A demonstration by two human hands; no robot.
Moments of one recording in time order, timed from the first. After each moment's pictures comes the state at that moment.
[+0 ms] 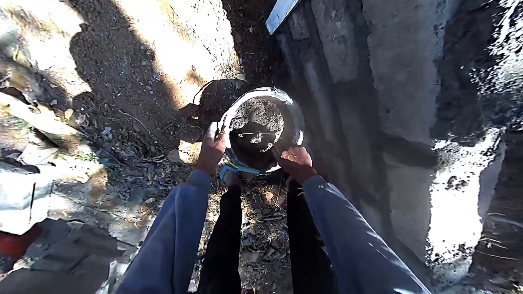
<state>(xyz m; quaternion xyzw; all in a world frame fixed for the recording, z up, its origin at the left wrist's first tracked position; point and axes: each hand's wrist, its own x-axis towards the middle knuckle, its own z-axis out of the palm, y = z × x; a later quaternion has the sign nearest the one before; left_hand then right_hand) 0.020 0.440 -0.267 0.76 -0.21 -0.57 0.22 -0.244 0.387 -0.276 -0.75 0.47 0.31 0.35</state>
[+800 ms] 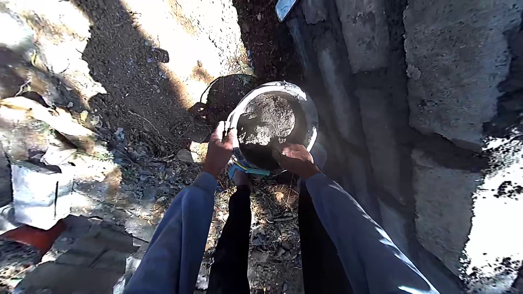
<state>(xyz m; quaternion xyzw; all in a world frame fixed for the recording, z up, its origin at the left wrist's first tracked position) 0.022 0.440 -0.292 0.76 -0.22 -0.55 0.25 -0.219 0.391 -0.297 -0.71 0.47 0.32 0.42</state>
